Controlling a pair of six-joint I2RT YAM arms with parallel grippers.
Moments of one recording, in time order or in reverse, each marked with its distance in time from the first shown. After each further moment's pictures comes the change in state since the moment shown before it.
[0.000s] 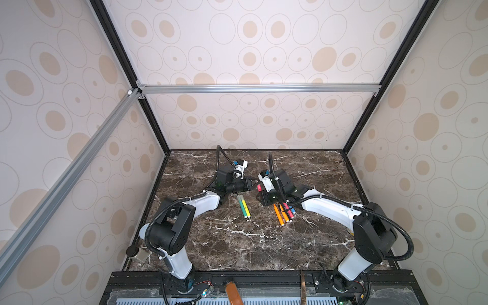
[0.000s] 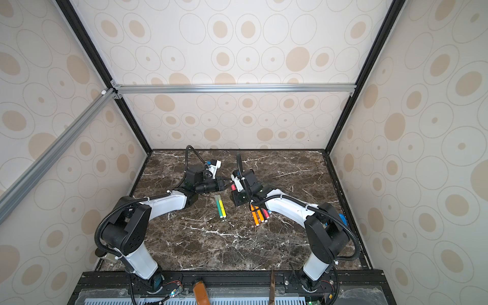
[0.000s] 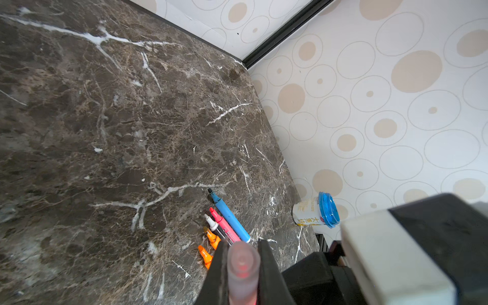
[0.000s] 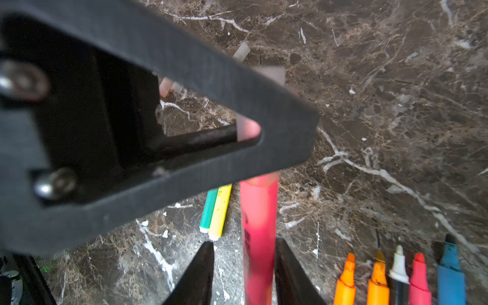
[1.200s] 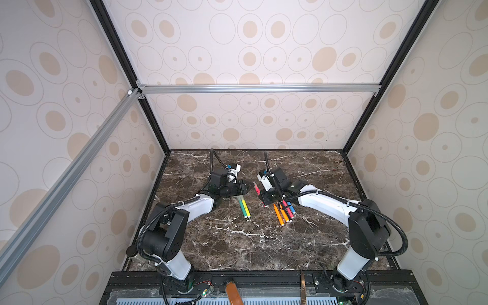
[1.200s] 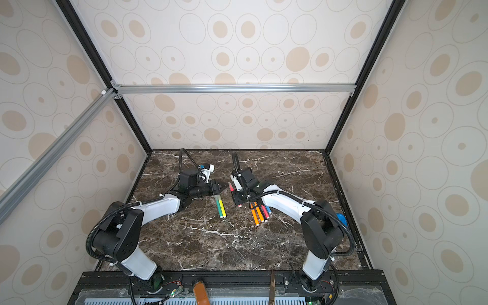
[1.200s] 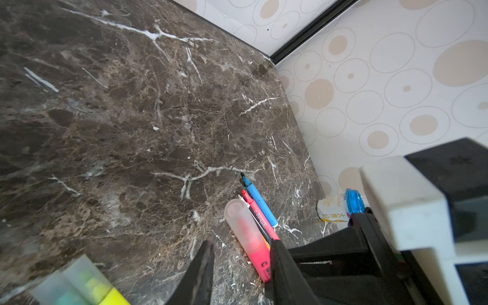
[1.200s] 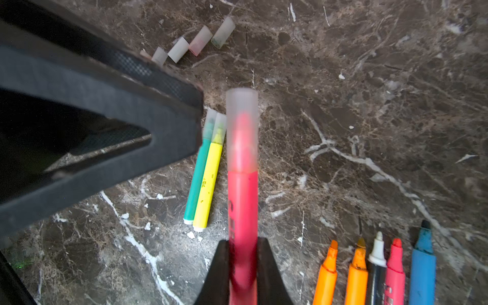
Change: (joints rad) left arm 0.049 -0.075 -0.076 -0.106 -0.041 0.103; right arm 0.002 0.048 0.119 -0.177 0.036 -0.039
